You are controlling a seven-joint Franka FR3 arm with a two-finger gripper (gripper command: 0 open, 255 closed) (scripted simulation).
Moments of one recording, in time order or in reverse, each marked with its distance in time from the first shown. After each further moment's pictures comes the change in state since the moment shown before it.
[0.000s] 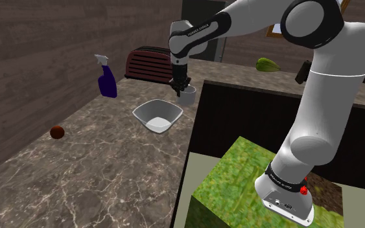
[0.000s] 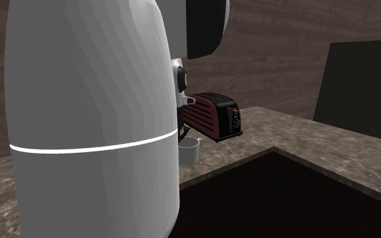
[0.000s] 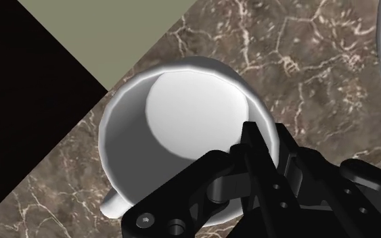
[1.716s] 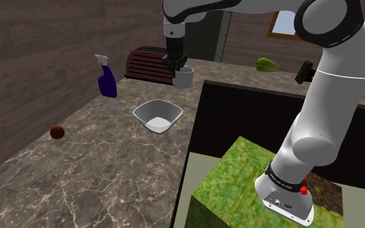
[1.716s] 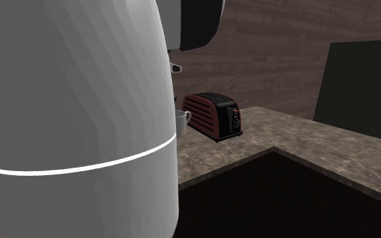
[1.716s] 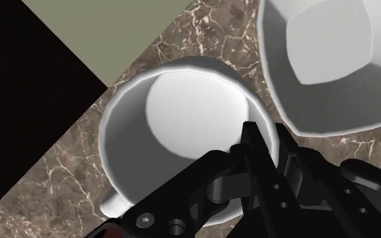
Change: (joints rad) arm 0.052 -0.075 0.039 0.217 -0.002 -0.293 0.086
